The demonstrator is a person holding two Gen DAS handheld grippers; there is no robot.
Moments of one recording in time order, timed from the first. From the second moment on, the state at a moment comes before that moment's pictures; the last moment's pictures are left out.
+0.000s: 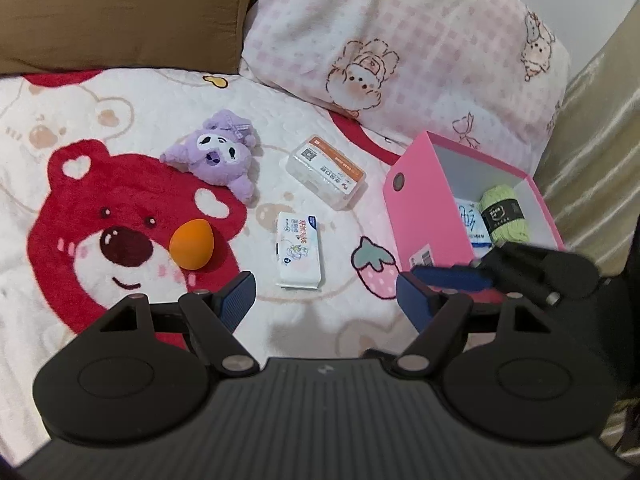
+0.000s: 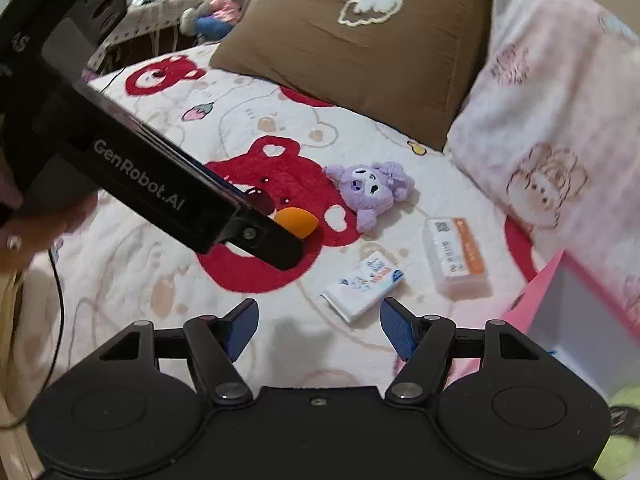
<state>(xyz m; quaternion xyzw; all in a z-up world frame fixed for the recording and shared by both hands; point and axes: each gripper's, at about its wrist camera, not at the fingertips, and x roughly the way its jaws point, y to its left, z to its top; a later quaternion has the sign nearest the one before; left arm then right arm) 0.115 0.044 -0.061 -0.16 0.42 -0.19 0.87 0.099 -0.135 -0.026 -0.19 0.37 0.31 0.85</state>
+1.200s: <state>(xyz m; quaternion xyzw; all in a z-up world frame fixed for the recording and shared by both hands) 0.160 0.015 -0.169 -0.19 0.39 -0.18 0.88 0.160 -0.115 -0.140 -0.09 0.38 0.23 0.89</state>
